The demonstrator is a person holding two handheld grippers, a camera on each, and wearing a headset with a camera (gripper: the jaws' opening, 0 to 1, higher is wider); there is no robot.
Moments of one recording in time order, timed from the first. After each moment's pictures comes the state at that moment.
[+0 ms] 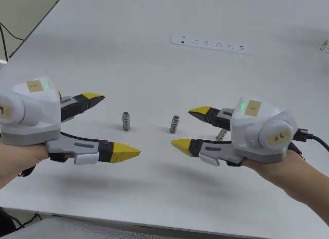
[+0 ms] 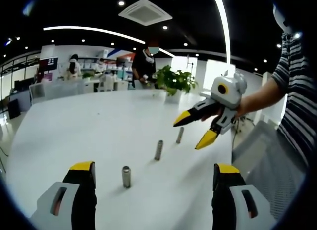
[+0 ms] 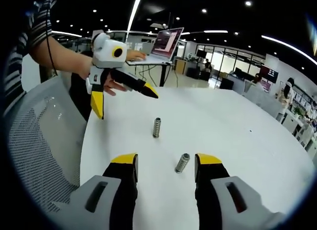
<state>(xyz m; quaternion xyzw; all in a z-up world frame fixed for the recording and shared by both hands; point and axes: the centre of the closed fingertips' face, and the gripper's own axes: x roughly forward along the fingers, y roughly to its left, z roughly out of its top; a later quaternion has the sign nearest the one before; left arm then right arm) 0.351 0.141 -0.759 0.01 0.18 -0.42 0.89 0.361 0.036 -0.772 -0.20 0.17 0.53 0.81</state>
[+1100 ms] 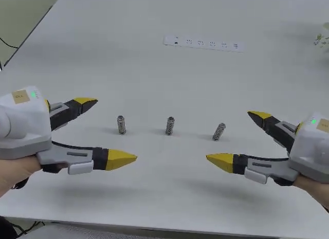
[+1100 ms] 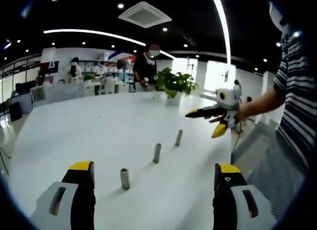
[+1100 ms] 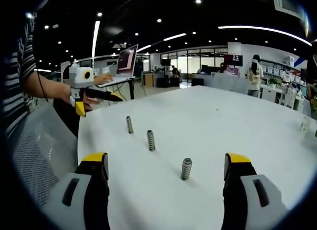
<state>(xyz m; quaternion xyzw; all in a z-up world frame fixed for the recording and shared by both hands) 0.344 0.139 -0.750 0.02 0.17 -0.41 0.90 0.371 -0.060 -0.768 -0.07 0.16 0.44 0.88</state>
